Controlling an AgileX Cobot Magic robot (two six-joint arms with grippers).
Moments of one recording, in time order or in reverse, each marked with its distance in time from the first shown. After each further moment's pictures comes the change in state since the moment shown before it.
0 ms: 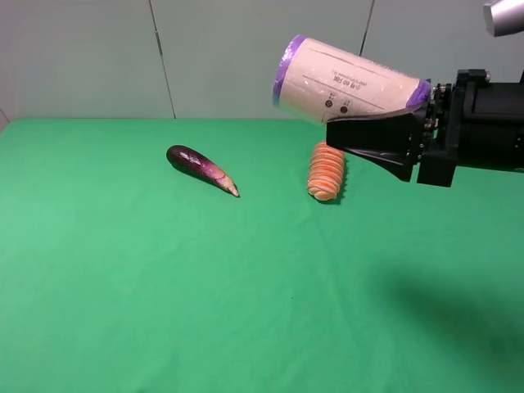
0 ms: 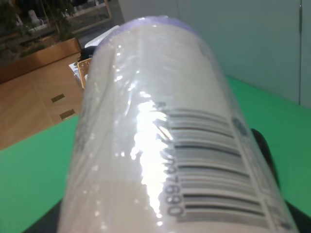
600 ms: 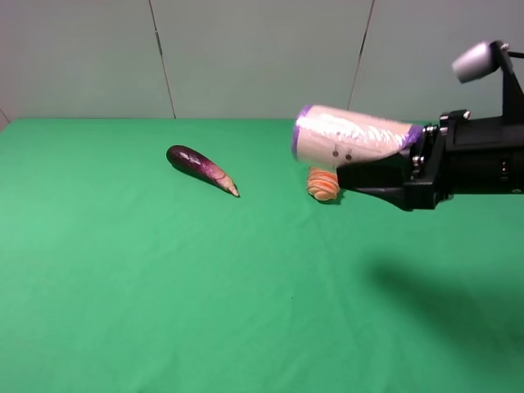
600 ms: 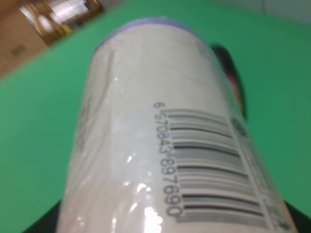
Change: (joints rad) left arm 0.000 0.000 0.000 0.000 0.000 -0.001; right arm 0.000 0.000 0.000 -0.326 -0.196 0.309
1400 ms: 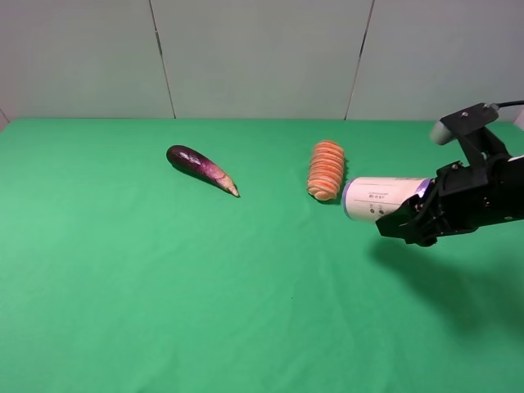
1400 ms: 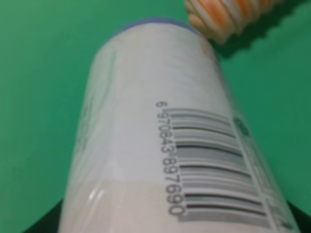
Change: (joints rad) left arm 0.000 0.000 0.000 0.000 0.000 0.000; right arm 0.000 0.136 0.000 -0.612 -0.285 0.530
